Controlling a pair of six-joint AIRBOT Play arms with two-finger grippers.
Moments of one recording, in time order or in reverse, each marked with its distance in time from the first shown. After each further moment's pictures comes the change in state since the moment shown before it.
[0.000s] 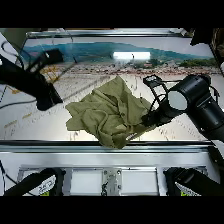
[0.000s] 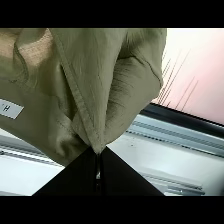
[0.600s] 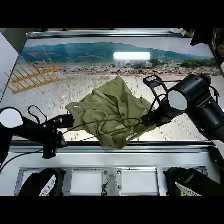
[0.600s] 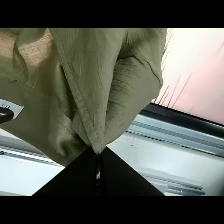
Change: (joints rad) left arm -0.015 0.425 -0.709 -0.001 0.084 0.241; right arm 0.000 0.000 0.000 0.000 0.000 0.000
